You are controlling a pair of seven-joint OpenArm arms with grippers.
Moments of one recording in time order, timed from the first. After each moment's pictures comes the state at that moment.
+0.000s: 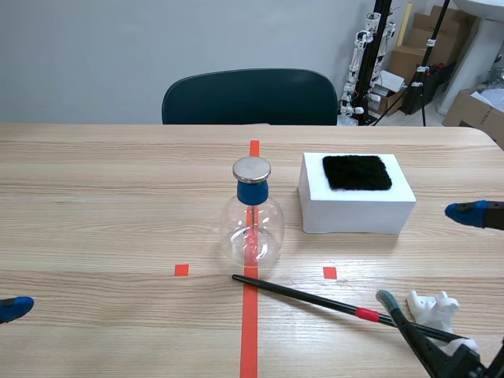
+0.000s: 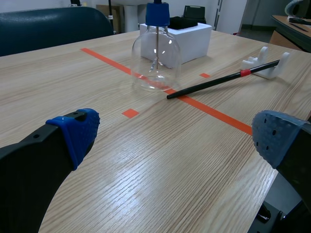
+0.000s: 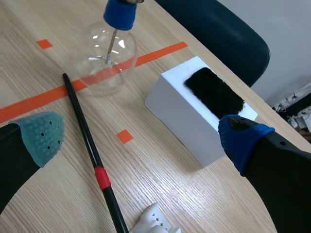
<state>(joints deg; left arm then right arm) 25.8 -27.8 -5.1 52.5 32.0 -39.5 -89.0 -48.7 43.0 1.0 105.8 -3.1 7.8 30.7</state>
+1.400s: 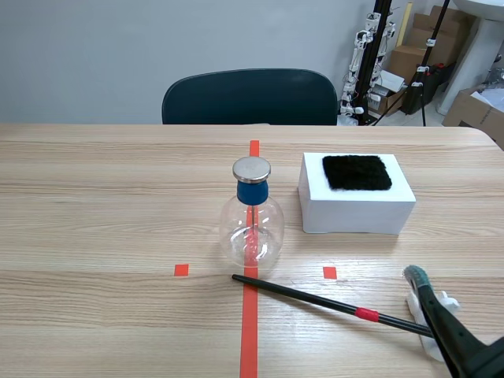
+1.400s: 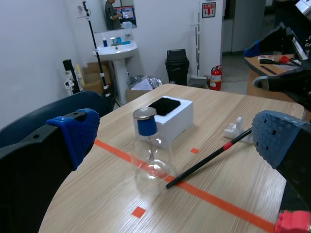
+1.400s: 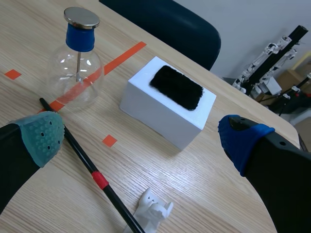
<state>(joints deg) 53.5 -38.4 -19.1 102.7 2.4 -45.1 -67.6 -63.9 25.8 13.8 121.8 -2.7 8.2 25.9</state>
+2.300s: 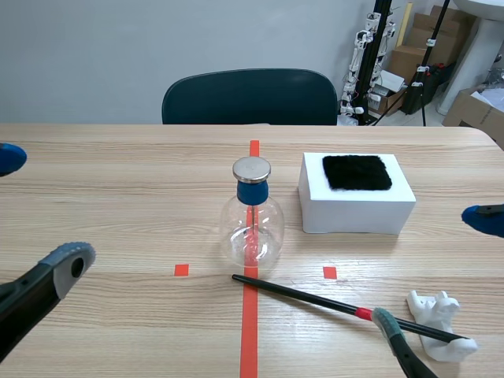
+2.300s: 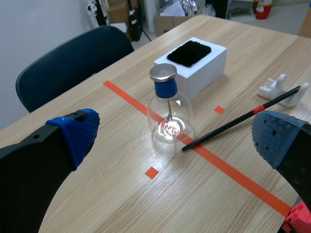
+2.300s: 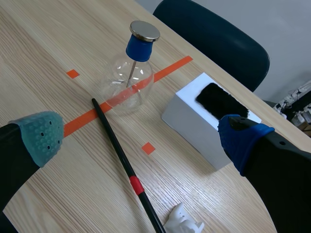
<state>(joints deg) 60.9 -38.3 -19.1 126.3 -15.8 -28.2 -21.9 -63.9 25.9 13.8 121.8 -9.6 19.1 30.4</state>
